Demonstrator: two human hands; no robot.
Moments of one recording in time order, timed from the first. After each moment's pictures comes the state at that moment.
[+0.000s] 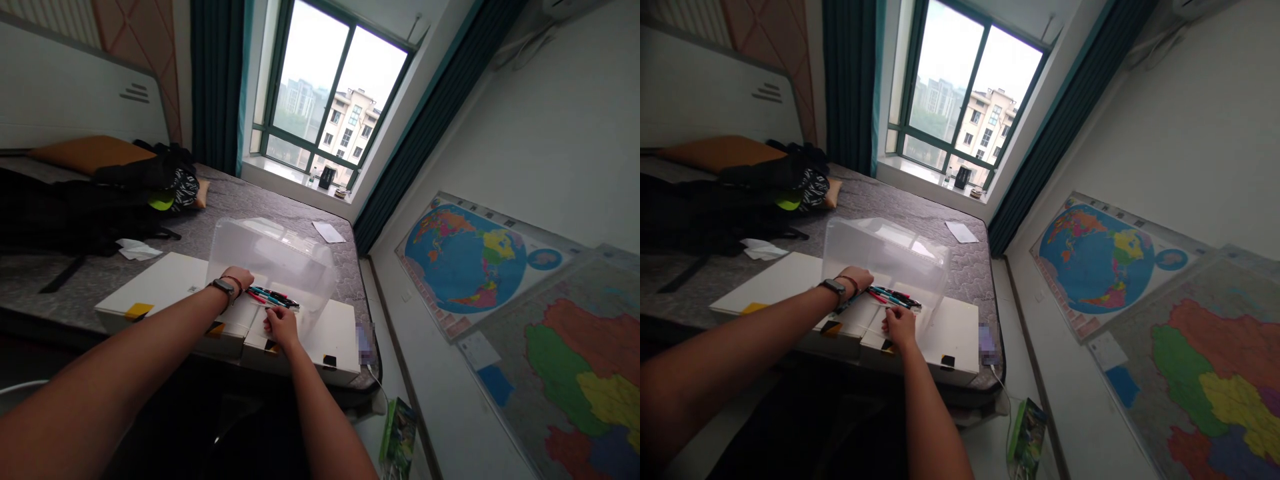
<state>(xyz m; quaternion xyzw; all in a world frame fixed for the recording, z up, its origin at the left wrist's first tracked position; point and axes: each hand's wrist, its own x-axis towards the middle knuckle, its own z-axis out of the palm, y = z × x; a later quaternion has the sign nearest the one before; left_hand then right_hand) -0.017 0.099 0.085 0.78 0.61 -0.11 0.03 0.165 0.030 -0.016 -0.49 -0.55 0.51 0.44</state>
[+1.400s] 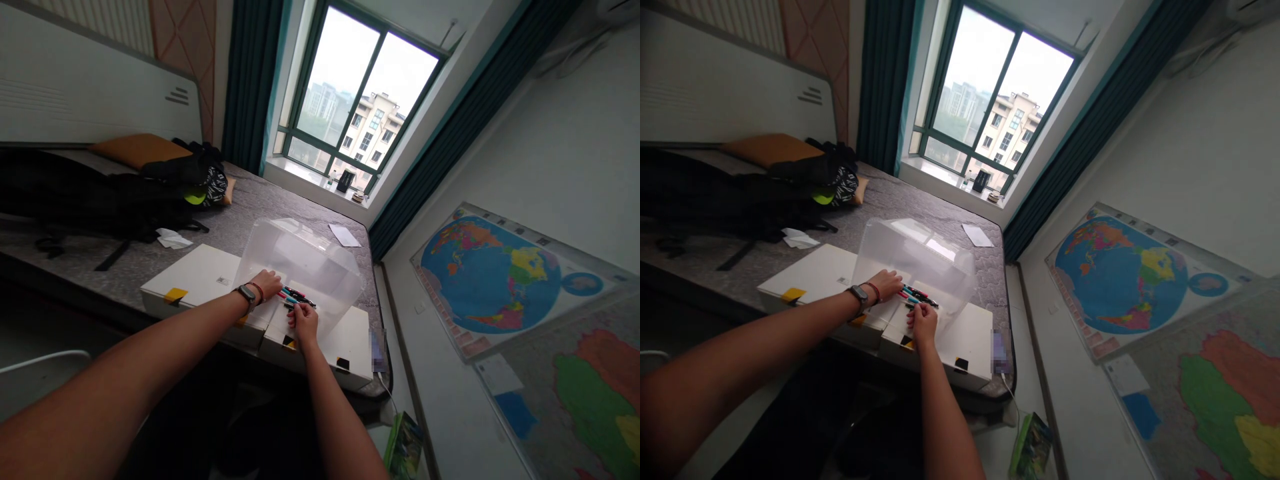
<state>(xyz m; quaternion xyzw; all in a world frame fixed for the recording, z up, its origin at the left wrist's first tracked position) -0.007 0.069 0.065 0.85 0.52 0.00 -0.05 0.167 0.029 -0.015 -0.48 -0.49 0.51 0.53</state>
